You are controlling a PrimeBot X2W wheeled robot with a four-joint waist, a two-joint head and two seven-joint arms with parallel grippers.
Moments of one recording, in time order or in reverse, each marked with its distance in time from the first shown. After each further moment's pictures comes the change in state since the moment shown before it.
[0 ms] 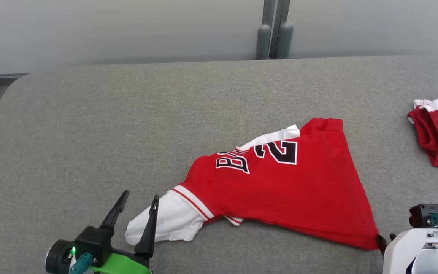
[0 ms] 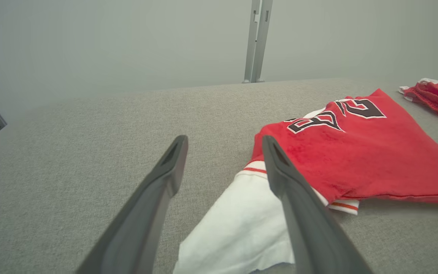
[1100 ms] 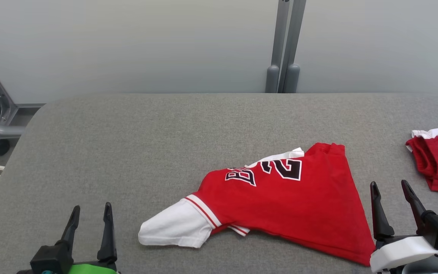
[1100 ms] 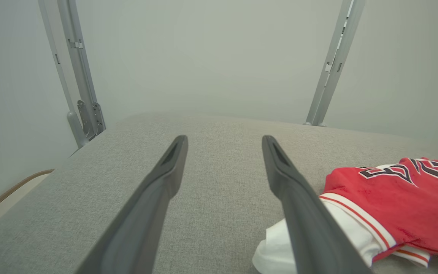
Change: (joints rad) left arm 0.122 -0.117 0.277 0.068 0.049 -0.010 -0.068; right arm -0.029 0.069 0.024 0.068 -0.138 0.000 -0.832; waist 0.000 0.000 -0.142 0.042
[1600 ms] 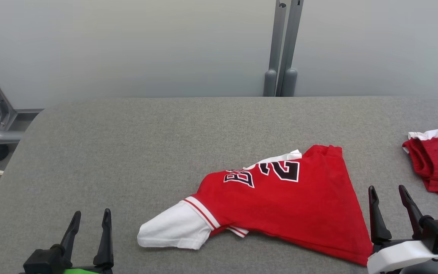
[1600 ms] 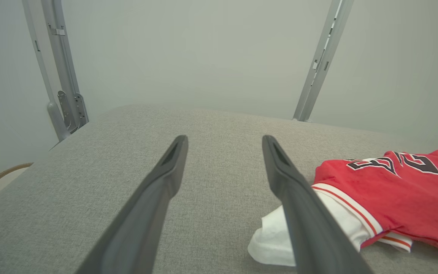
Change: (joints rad) left arm 0.014 -0.033 0.086 0.064 0.000 -0.160 0.000; right arm -0.010 0.002 0.005 0.075 0.032 0.000 -0.066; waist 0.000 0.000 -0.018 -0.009
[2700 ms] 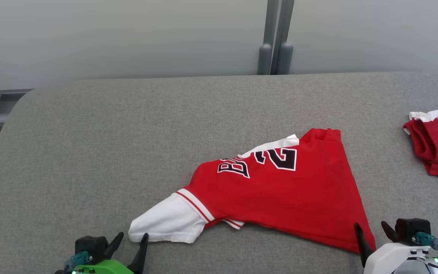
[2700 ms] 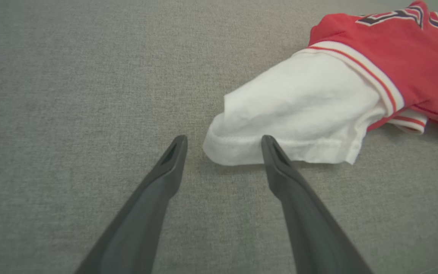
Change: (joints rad) left arm -0.143 -0.009 -0.168 0.309 -0.054 -0.095 0.200; right arm 0.018 0.001 0.008 0.040 -0.020 0.000 0.410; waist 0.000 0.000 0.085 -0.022
